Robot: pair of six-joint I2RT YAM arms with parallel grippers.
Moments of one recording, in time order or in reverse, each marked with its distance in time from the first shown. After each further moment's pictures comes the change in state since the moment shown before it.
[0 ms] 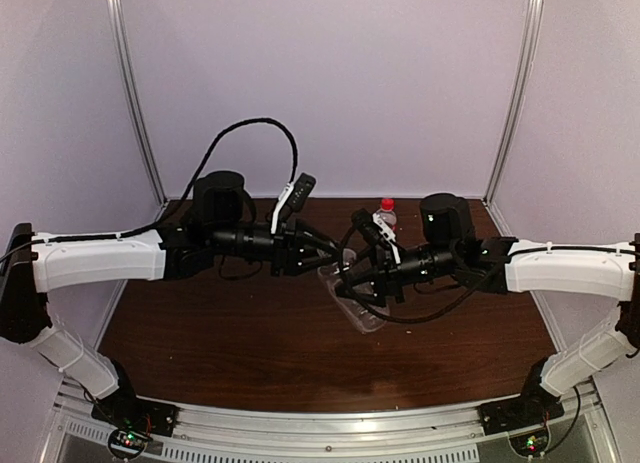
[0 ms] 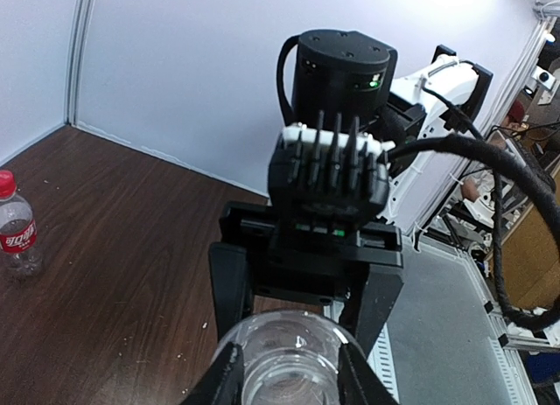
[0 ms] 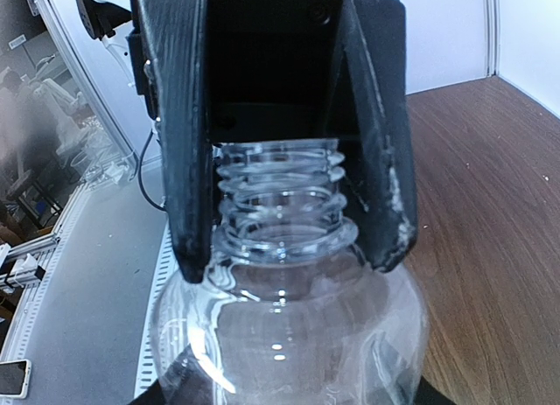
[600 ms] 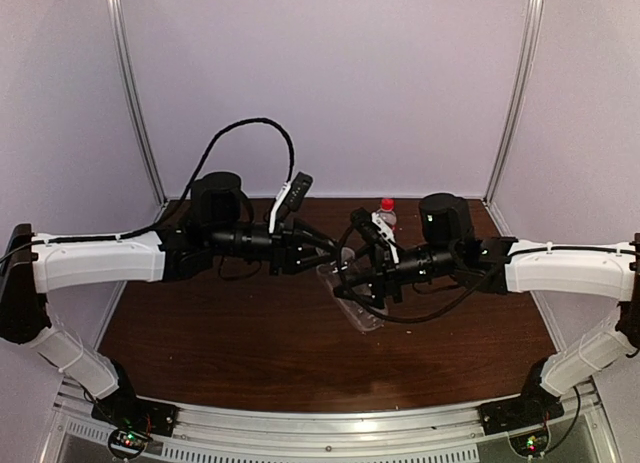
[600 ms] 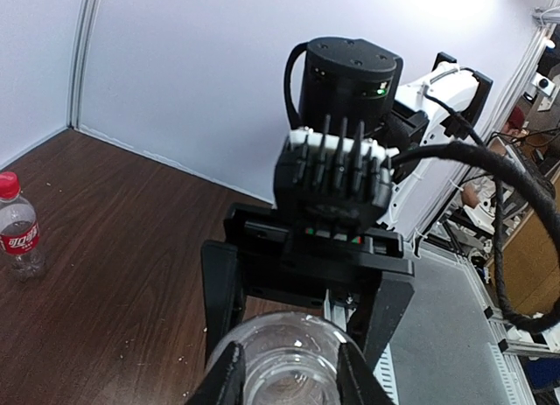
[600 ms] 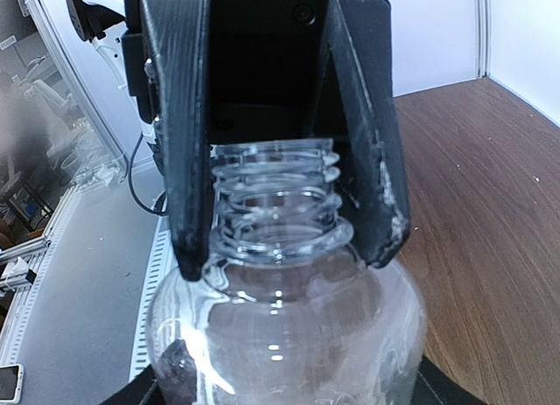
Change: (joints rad) left arm 0.005 -0.005 -0.018 0.040 0.000 -0.021; right arm 0.003 0.001 0.004 -0.002 0.043 -0.002
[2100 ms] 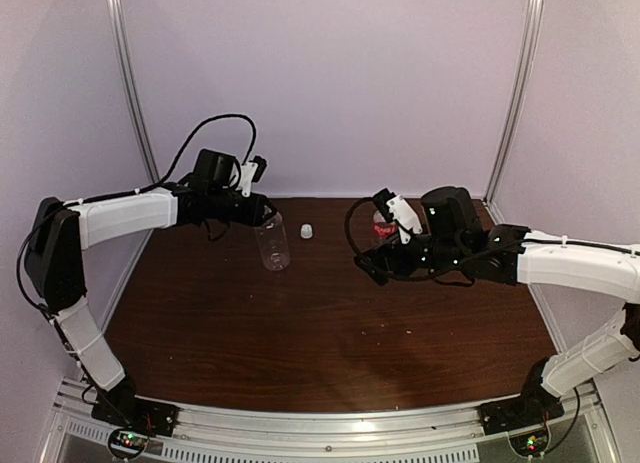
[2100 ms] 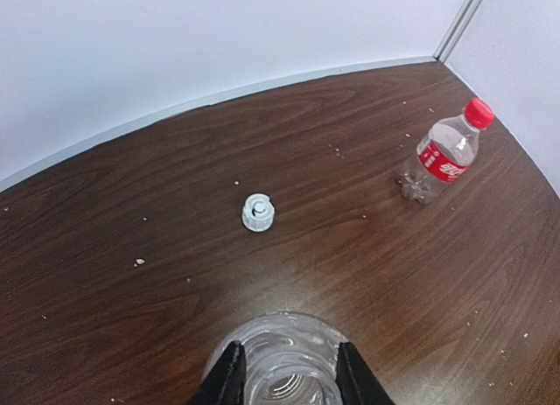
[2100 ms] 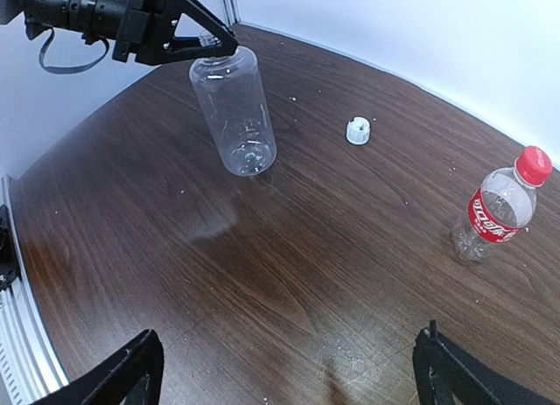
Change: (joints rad) left arm 0.354 0.226 0.269 -0.471 -0.552 0.160; right arm -0.008 -0.046 0.070 -0.272 0.681 0.092
